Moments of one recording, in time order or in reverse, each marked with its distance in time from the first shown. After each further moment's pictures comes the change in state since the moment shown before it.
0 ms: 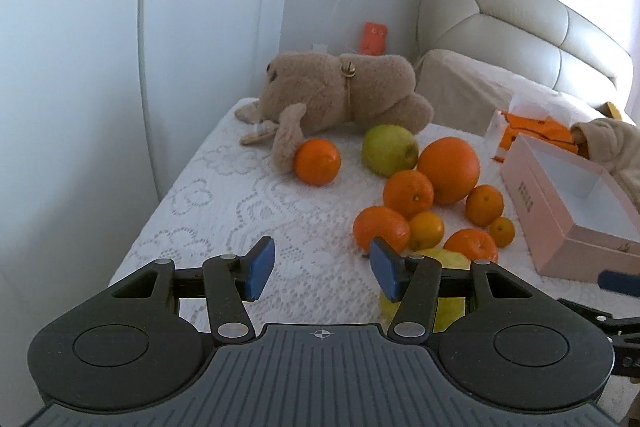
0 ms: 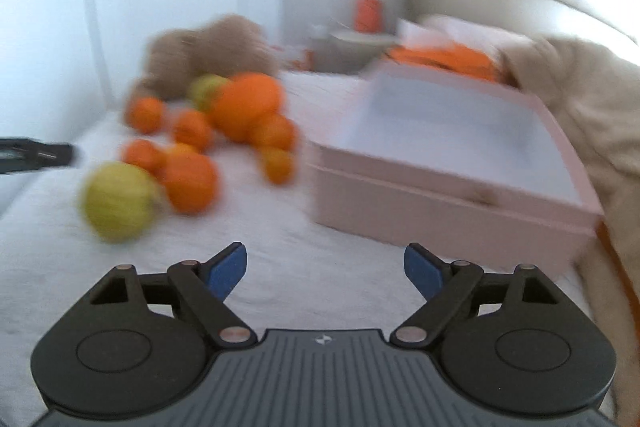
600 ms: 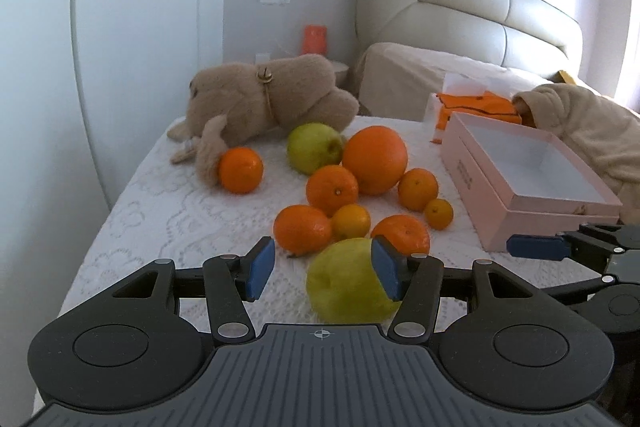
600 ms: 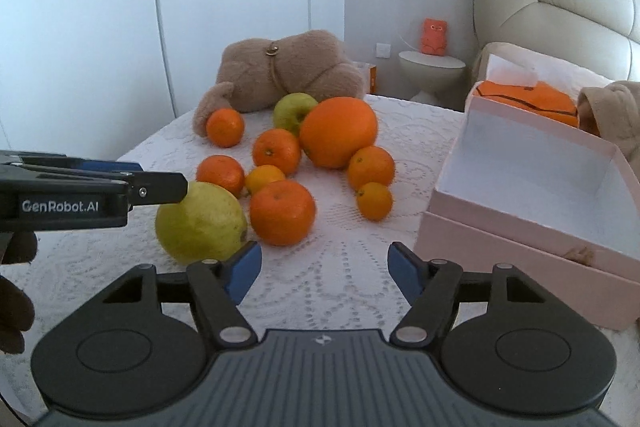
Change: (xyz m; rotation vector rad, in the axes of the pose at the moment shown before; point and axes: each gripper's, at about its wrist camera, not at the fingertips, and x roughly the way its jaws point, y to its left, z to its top) left arm -0.006 -0.043 -0.008 0.151 -0.028 -0.108; right arm 0.019 0.019 0.008 -0.063 -0.017 0.089
